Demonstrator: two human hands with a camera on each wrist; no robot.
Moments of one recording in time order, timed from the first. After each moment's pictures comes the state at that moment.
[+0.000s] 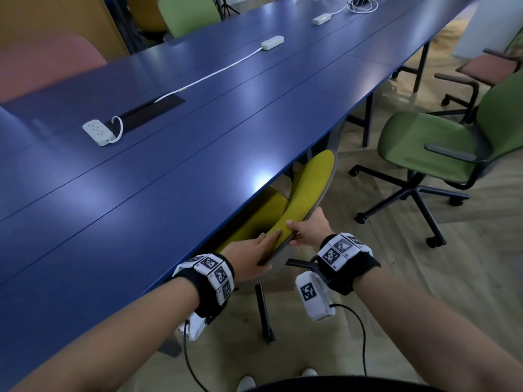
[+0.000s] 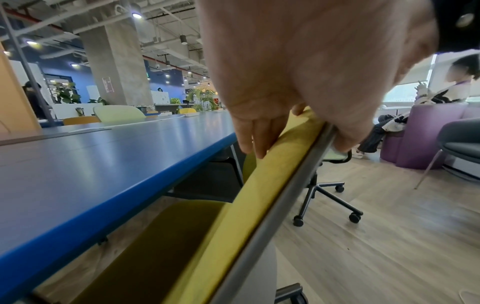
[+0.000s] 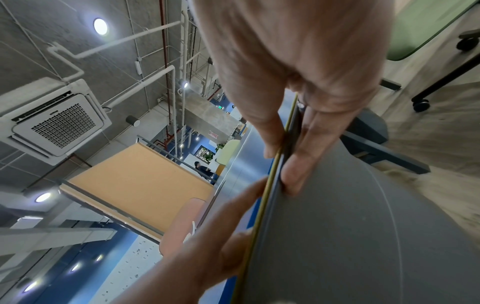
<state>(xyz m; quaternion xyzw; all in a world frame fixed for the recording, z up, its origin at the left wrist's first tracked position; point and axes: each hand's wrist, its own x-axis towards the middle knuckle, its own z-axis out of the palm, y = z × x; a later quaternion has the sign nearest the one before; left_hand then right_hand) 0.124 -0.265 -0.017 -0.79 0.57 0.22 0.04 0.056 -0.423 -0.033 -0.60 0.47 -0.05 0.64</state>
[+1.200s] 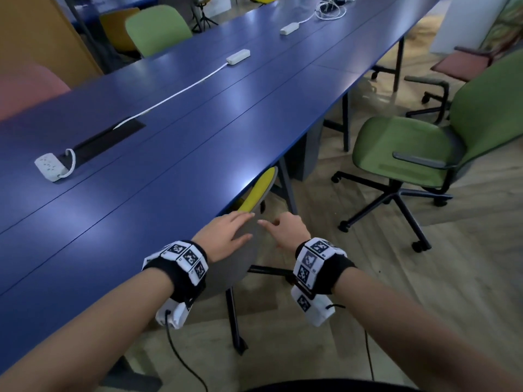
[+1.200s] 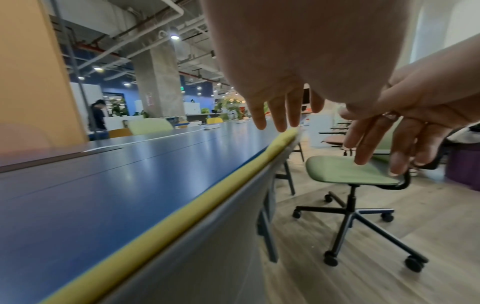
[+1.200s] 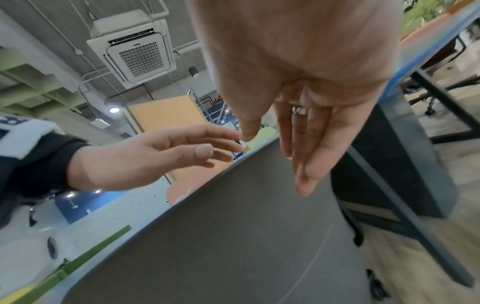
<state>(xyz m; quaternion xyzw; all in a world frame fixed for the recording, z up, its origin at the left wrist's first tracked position) 0.158 -0.389 -0.004 -0.80 0.57 0.14 -0.09 0.046 -0.522 -0.024 -0.82 0.35 0.00 0.44</state>
